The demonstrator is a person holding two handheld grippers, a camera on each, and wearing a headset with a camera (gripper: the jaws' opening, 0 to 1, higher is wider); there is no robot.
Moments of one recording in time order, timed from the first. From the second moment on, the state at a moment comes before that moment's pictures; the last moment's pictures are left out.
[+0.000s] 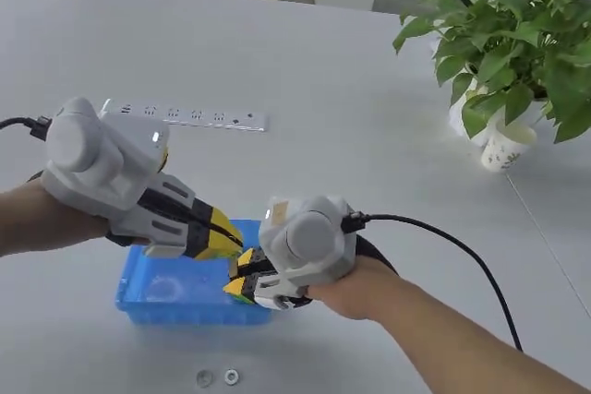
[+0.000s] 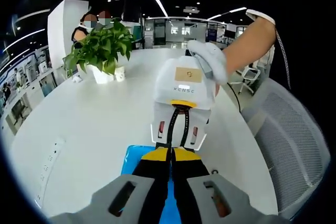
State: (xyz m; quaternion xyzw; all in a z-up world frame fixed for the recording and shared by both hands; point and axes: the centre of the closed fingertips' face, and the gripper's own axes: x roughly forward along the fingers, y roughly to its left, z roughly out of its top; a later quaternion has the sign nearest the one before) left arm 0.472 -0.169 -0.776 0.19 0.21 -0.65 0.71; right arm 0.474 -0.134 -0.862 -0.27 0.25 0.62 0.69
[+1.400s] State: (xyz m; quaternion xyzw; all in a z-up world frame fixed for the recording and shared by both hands) left arm 0.455 -0.162 -0.718 0.20 0.18 -0.64 0.71; right arm 0.464 -0.127 -0.804 -0.29 0.19 0.62 0.70
